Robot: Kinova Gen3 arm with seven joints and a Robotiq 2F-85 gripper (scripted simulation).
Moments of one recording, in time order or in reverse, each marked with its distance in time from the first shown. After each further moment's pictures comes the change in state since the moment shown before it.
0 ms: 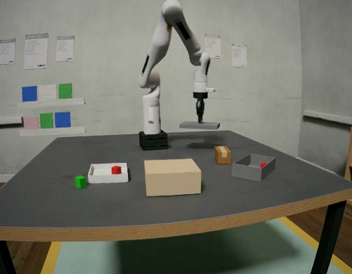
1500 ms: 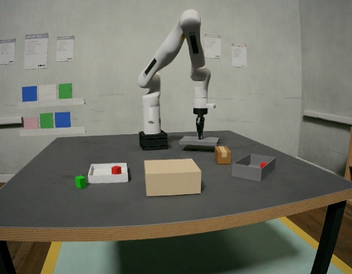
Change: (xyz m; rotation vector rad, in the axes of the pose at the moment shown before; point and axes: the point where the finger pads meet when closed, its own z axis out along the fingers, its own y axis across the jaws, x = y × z) arm 0.000 -0.001 0.080 0.000 -0.001 0.000
